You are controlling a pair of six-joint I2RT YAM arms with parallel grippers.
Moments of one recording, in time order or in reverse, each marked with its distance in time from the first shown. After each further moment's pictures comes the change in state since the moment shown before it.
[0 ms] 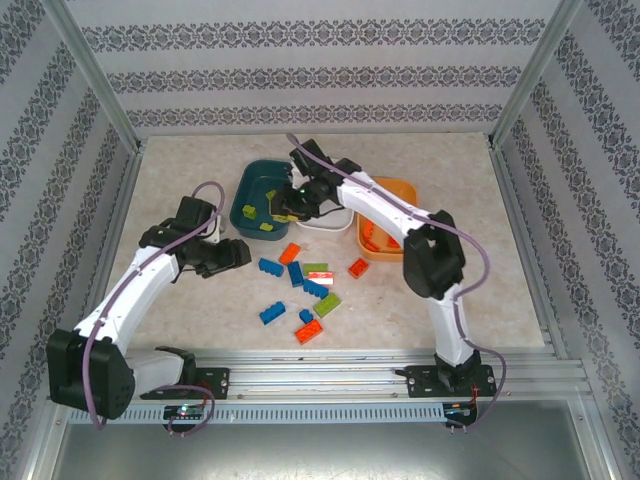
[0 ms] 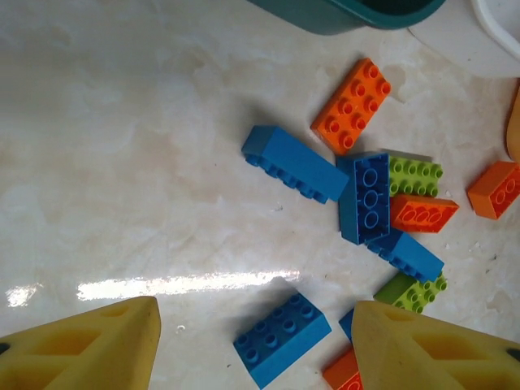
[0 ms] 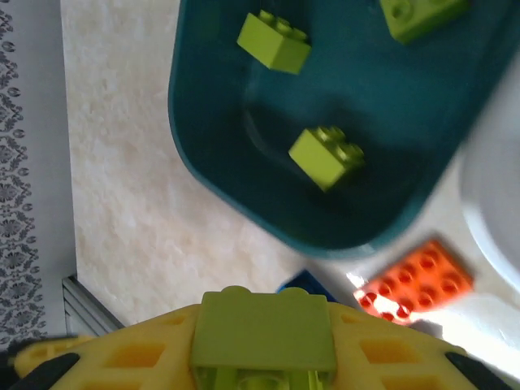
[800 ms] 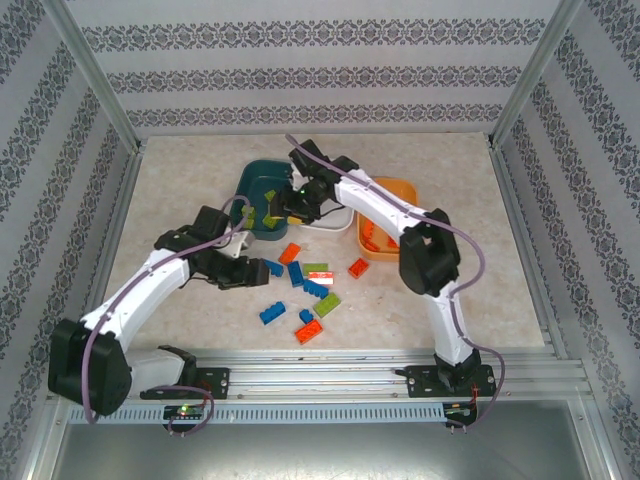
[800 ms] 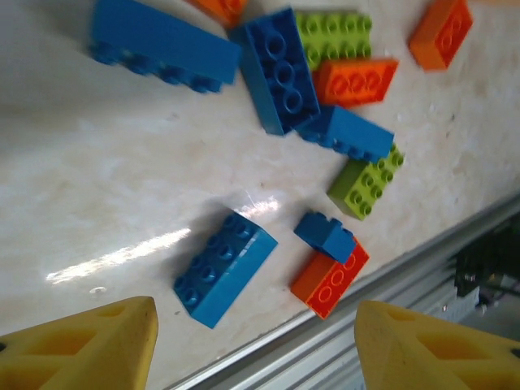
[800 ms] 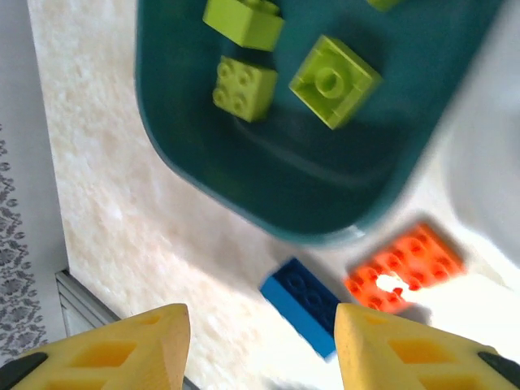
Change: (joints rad) left arm -0.134 0.063 -0.040 -0.011 0.207 0.166; right arm -0.014 -0.038 -0.042 -0.080 -0.003 -0.003
